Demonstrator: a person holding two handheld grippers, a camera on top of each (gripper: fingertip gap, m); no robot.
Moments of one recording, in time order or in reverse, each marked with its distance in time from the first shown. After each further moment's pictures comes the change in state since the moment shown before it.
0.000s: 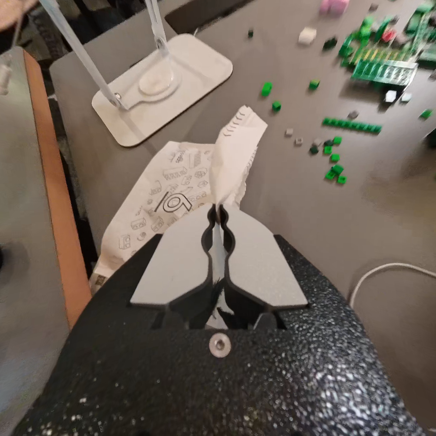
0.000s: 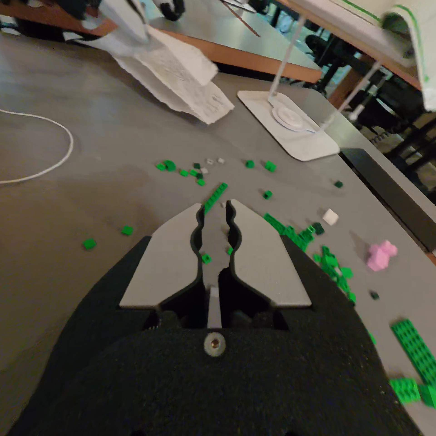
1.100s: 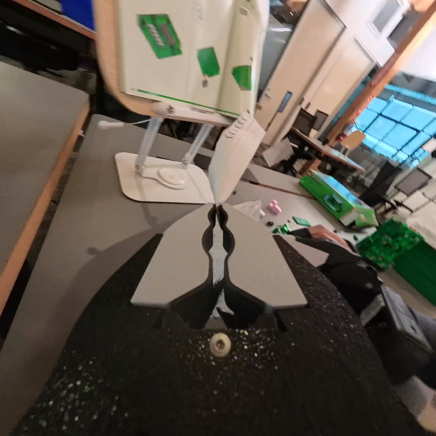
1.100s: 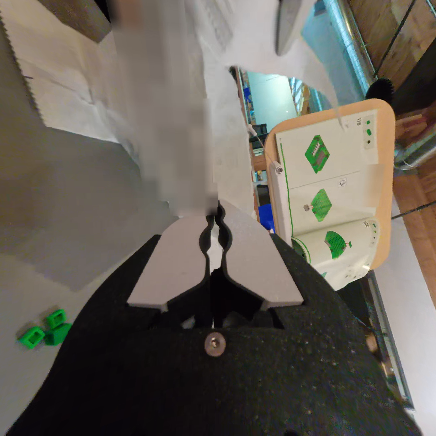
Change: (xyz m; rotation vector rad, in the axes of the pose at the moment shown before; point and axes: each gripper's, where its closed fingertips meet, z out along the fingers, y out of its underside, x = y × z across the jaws) left arm -0.042 -0.064 -0.051 0.542 0.077 -0.640; right arm -0.022 -0.115 0.151 0.032 0.357 -0.906
